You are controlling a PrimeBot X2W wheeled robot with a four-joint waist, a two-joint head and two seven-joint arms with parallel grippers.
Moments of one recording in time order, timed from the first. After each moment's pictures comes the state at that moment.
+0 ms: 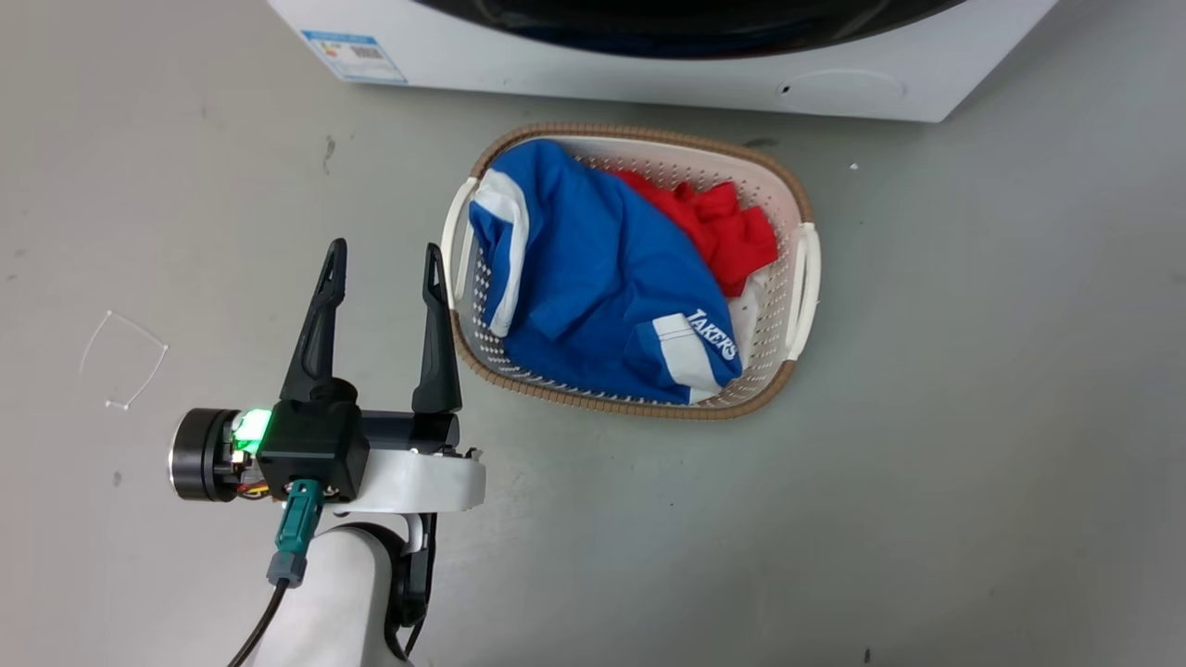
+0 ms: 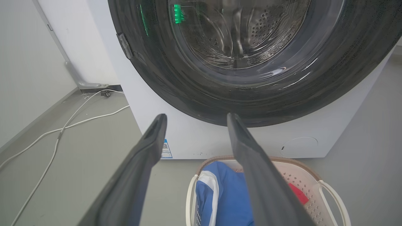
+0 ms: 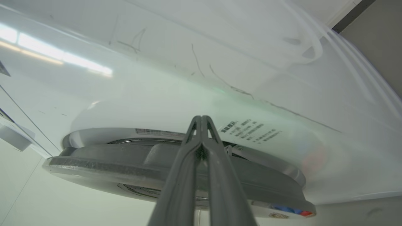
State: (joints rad) left arm -0.26 0.05 -0.15 -0.01 -0.02 0.11 -0.26; right arm -1.18 -0.44 -0.01 0.69 1.46 0.13 0.33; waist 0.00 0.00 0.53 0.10
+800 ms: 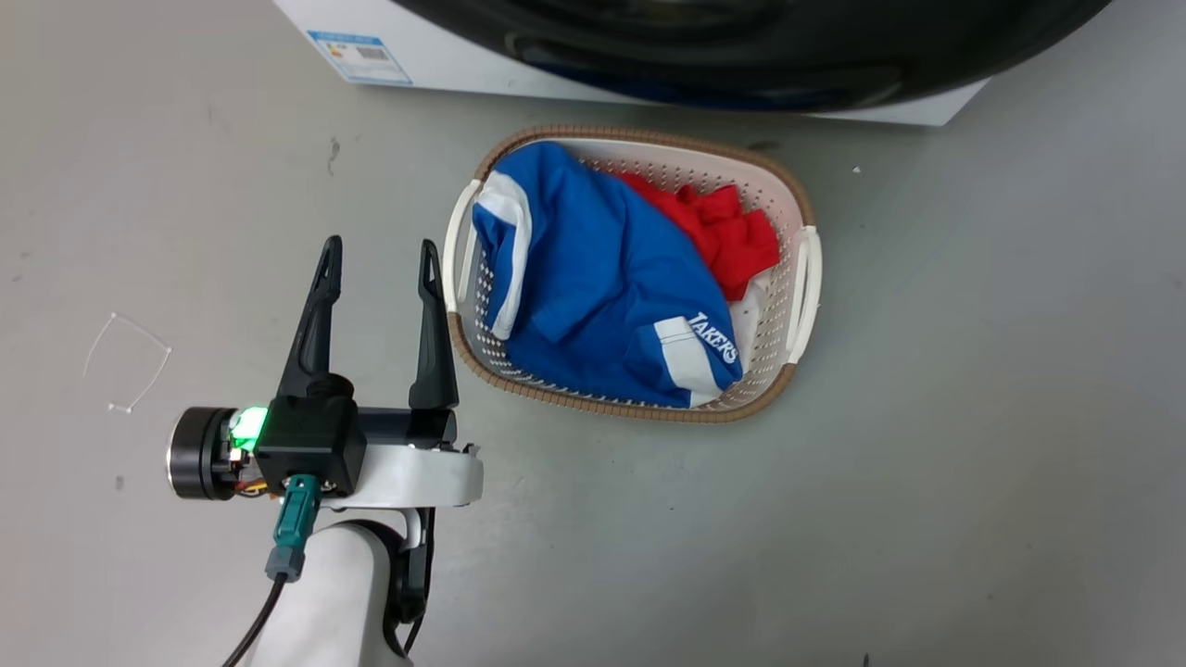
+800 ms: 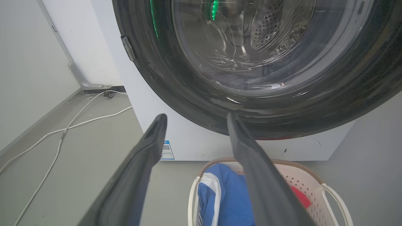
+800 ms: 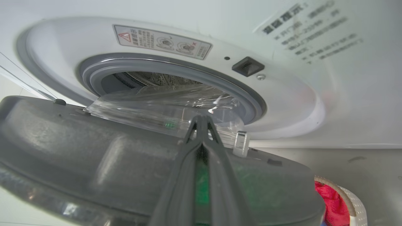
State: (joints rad) left arm -0.27 0.05 -0.15 0.00 -0.03 0.12 -0.26; right arm -1.19 -0.42 0.15 0.65 1.43 0.13 0.57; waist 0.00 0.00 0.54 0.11
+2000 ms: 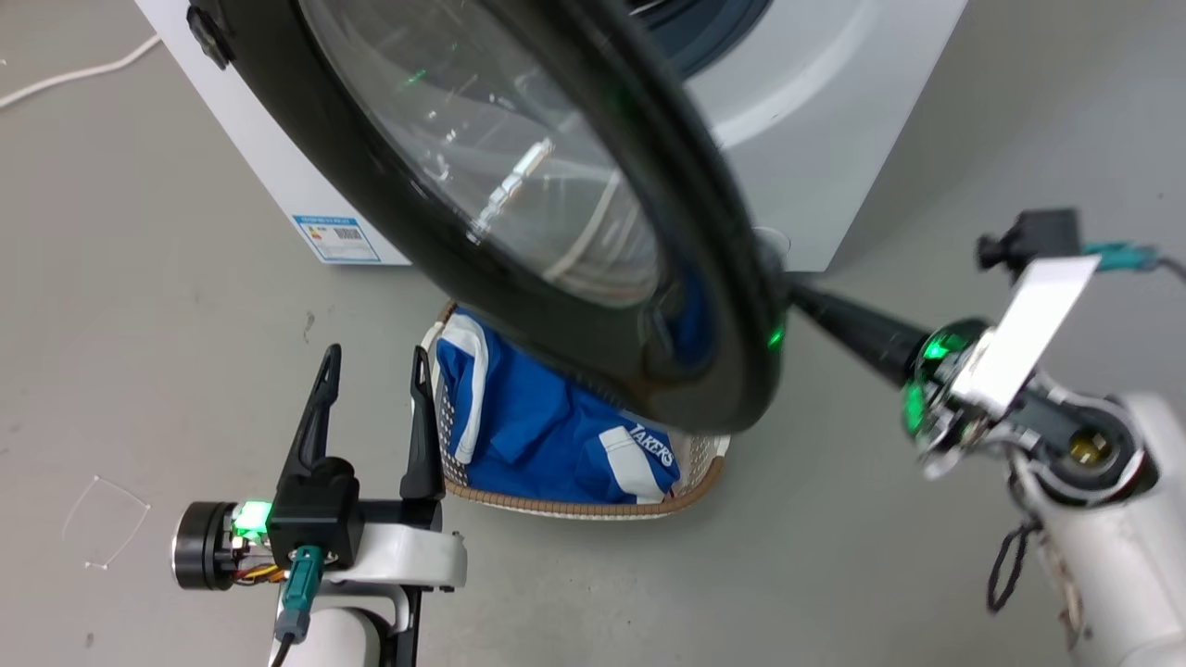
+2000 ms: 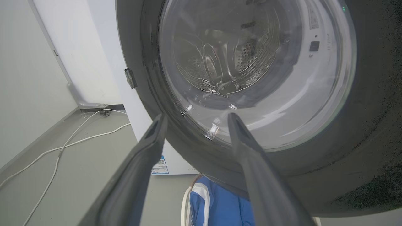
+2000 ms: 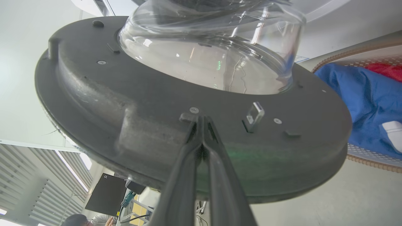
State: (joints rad) left arm -0.12 0.06 -0.12 0.03 -0.01 0.11 -0.26; right arm -0.53 -0.26 0.24 0.25 1.60 0.13 0.66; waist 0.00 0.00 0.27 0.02
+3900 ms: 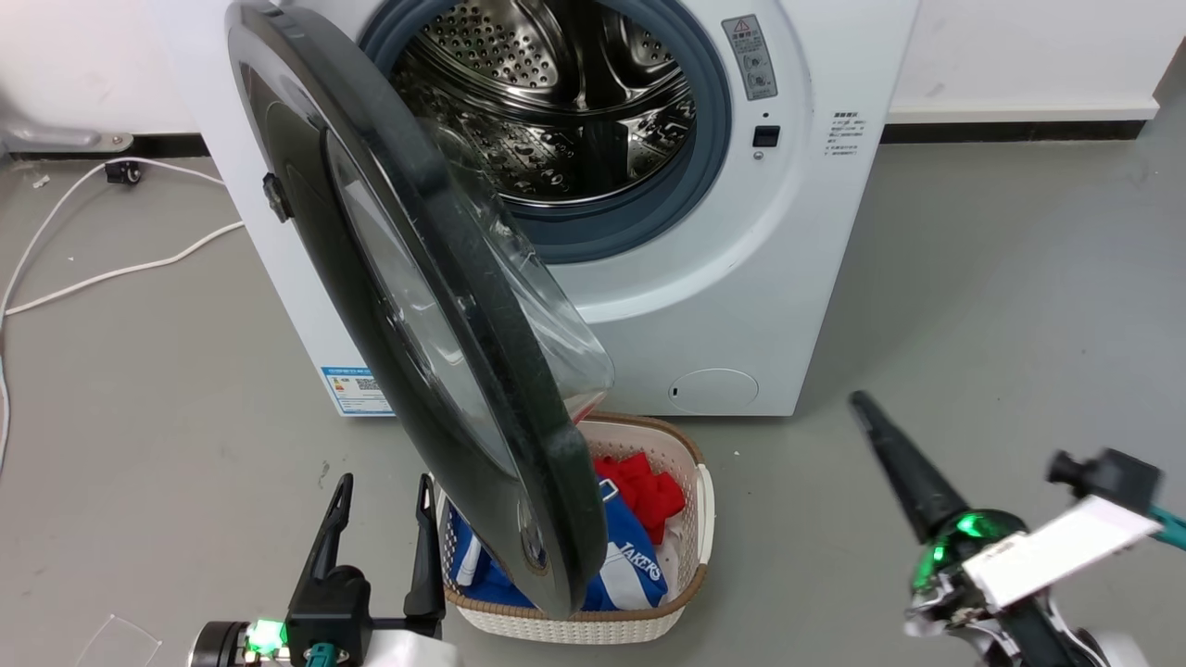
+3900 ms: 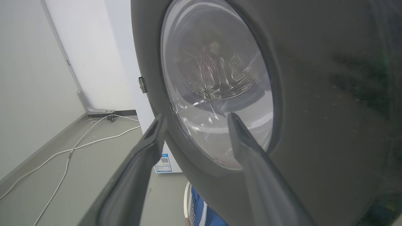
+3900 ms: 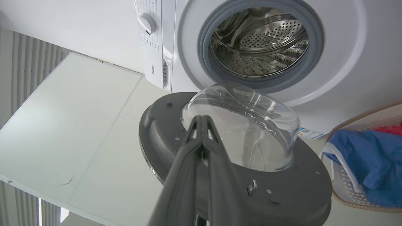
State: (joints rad) left arm 0.06 0.06 -0.13 0.07 -0.01 0.12 -0.26; right arm -0.05 -0.11 0.14 -0.07 1.46 0.13 0.25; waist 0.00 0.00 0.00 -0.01
